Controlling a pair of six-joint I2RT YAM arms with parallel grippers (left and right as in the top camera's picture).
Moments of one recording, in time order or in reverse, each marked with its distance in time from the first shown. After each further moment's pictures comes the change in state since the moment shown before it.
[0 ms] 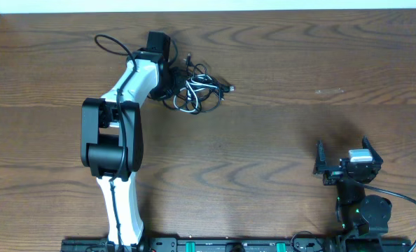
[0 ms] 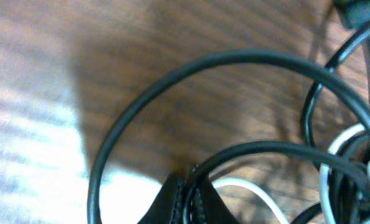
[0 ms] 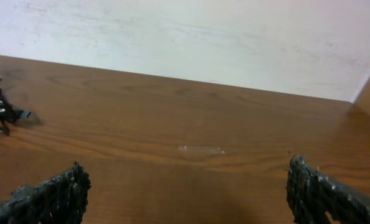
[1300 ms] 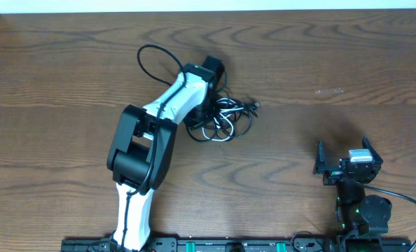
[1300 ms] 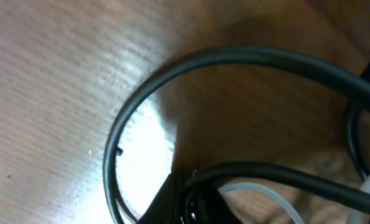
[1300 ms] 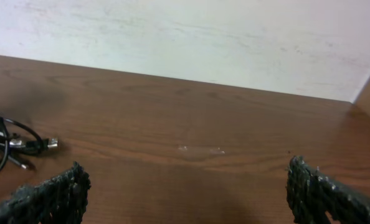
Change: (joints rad) left arm -0.314 -0.035 -0.051 -0.282 -0.157 -0.444; right arm 0.000 0.000 0.000 0.000 0.000 0.000
